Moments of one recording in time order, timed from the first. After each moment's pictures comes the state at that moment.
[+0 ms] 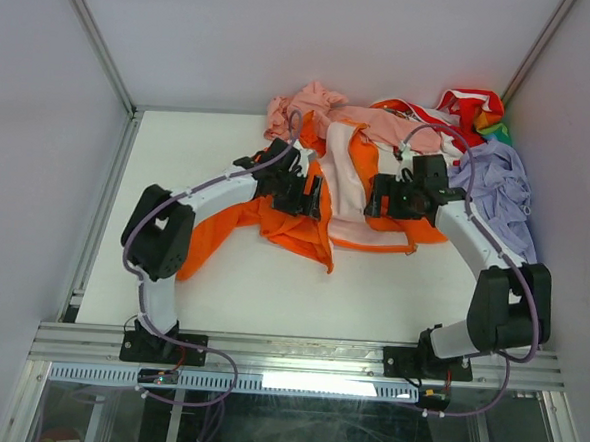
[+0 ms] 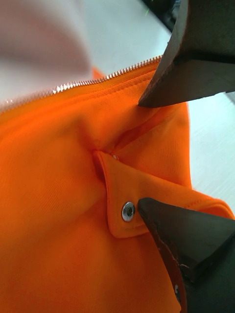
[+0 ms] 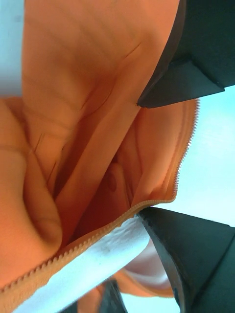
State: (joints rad) left arm -0.60 1.87 1.42 -0.44 0.34 -0.36; right arm 0.19 1.43 1.03 -0.49 -0.25 0.15
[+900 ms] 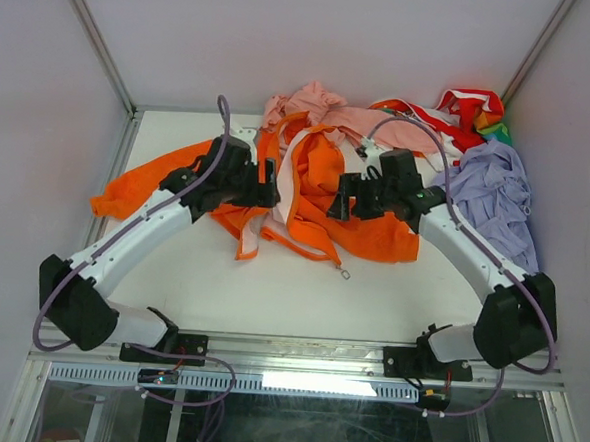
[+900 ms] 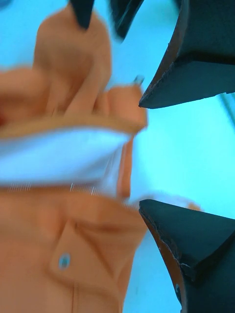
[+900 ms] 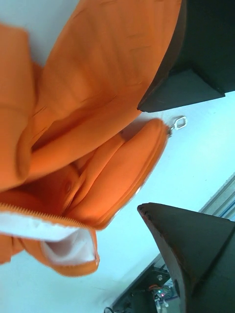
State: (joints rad) left arm -0.53 1.39 1.25 -0.63 -0.04 -0.44; right arm 0.47 1.42 1.13 -0.49 -0.38 0.26
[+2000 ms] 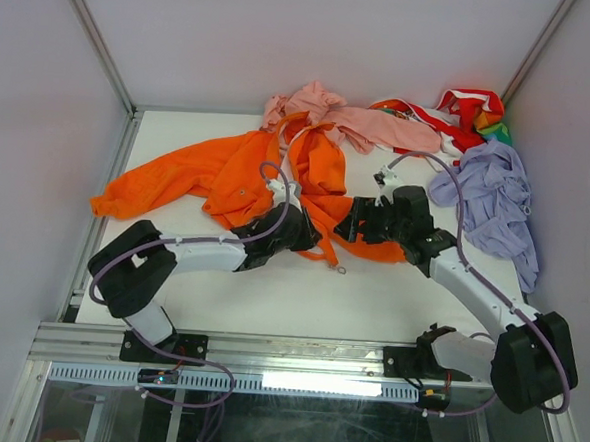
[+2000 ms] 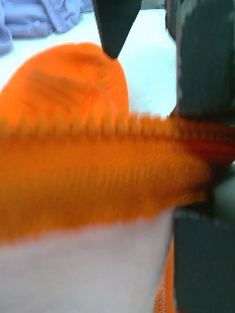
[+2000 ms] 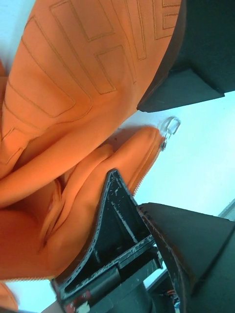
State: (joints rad) left arm -0.90 1.66 0.82 0.27 -0.18 -0.93; right arm 0.44 1.17 0.71 -0.18 -0.30 0.41
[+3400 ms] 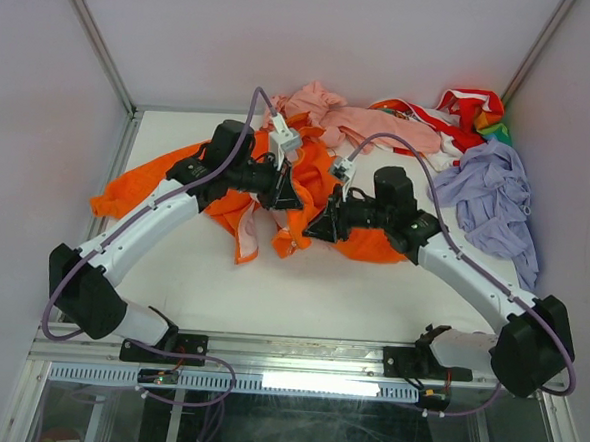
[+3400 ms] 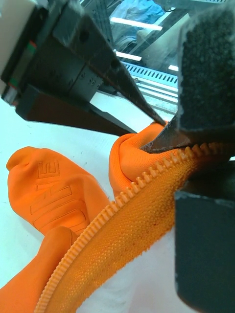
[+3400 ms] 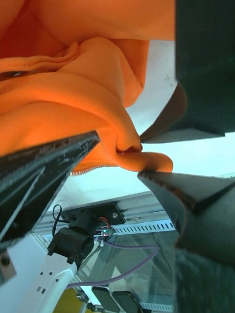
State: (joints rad) left arm -0.57 1.42 1.33 -0.48 0.68 -0.07; right arm 0.59 1.23 0.91 -0.09 -0.80 0.18
